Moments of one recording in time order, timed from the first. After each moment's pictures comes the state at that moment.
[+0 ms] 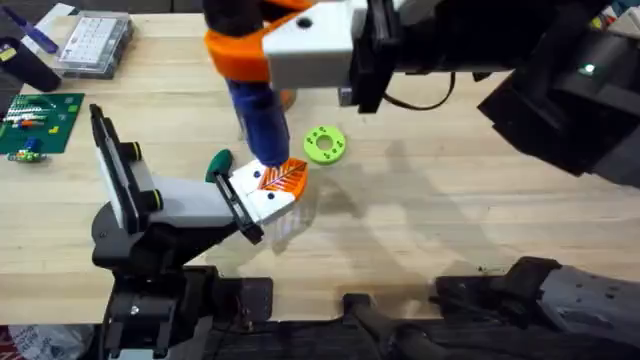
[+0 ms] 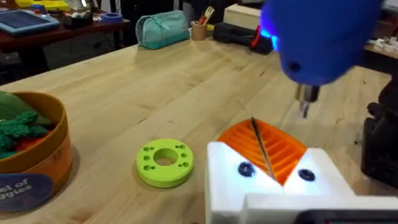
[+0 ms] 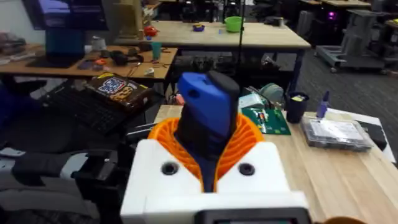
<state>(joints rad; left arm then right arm) 0.00 0.00 0.01 -0.09 0.98 -0.04 0.72 1.27 1.02 0.39 -0.86 0.09</state>
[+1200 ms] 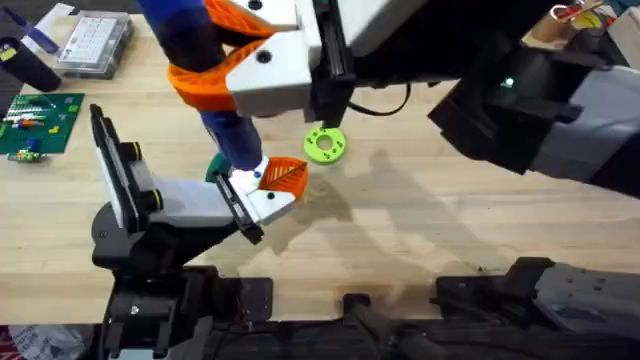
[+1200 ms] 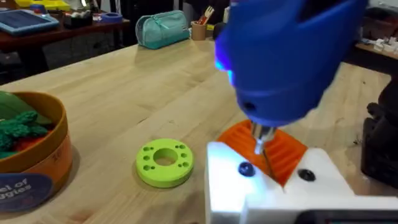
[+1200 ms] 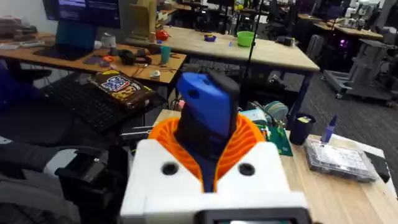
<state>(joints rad) 0.00 0.00 0.01 -0.09 0.98 -0.04 0.79 1.38 1.02 0.57 -0.90 0.03</state>
